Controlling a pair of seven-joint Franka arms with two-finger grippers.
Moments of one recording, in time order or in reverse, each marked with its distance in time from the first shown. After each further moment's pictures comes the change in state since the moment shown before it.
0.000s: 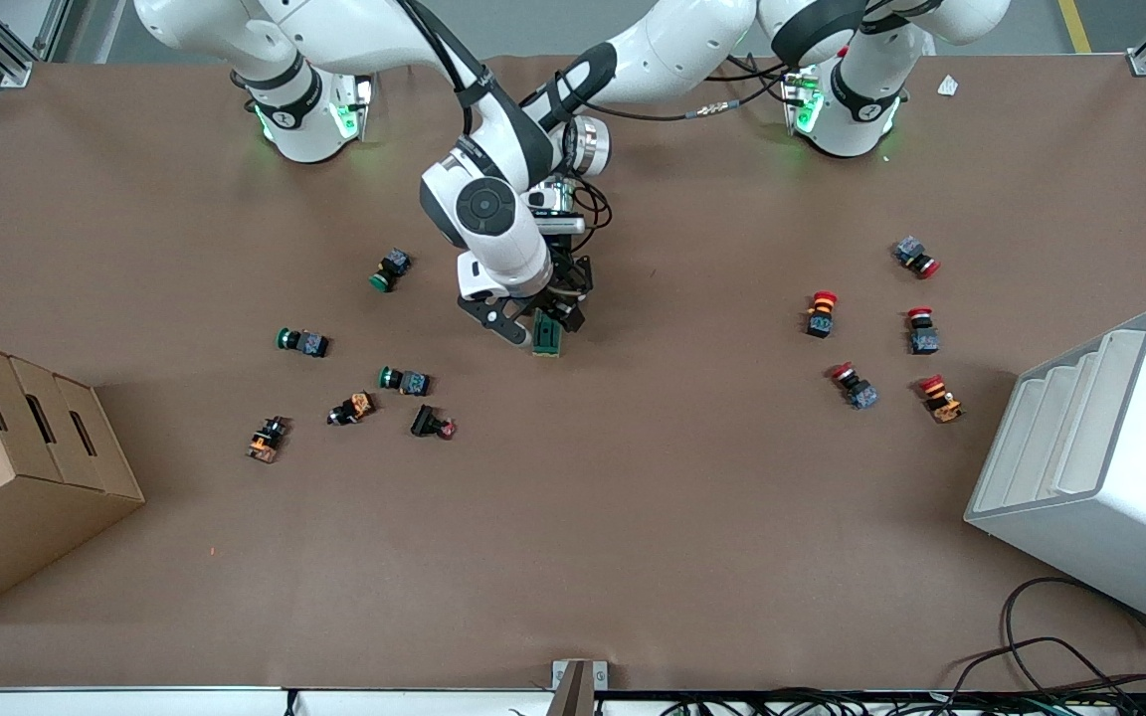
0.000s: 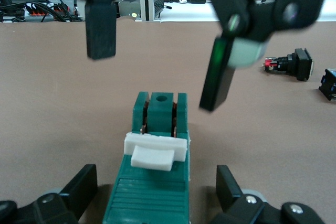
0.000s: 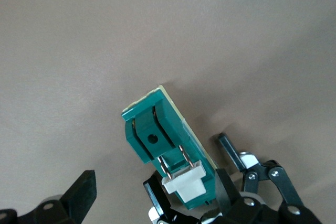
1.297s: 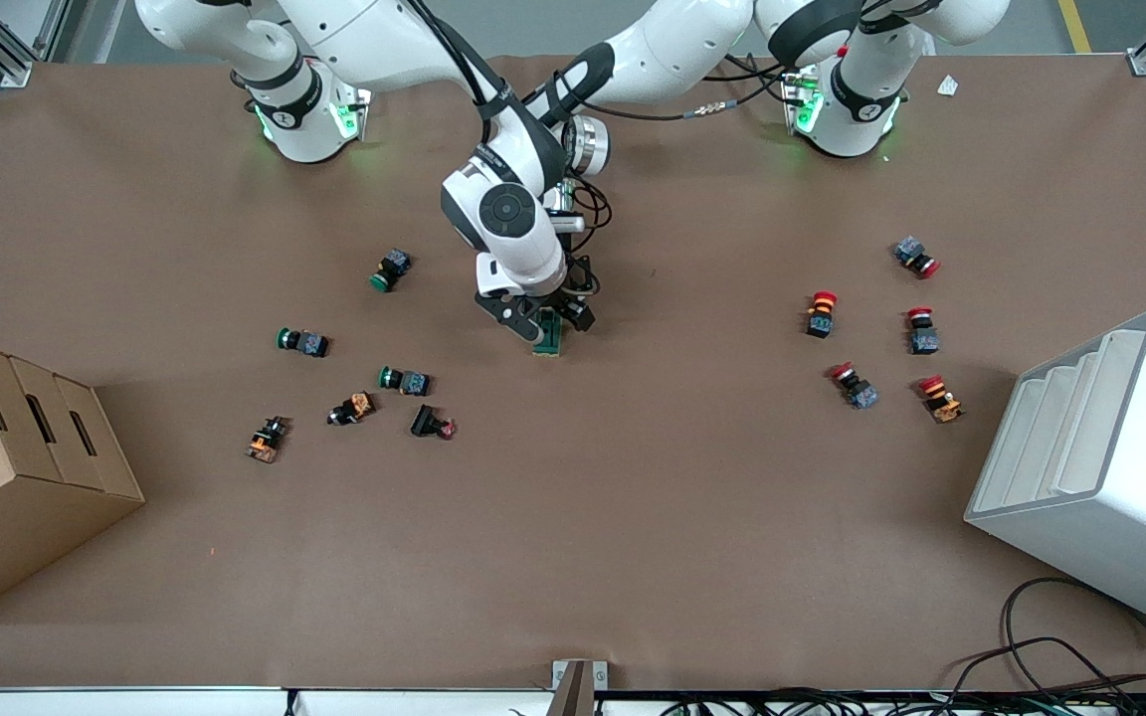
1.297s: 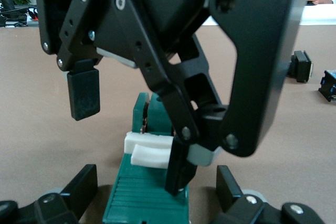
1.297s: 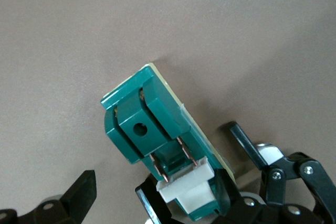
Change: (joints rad) left arm -0.012 0.009 0.005 0.006 0.004 -0.021 -0.005; right arm 0.040 0.067 0.000 0.000 0.000 0.078 0.077
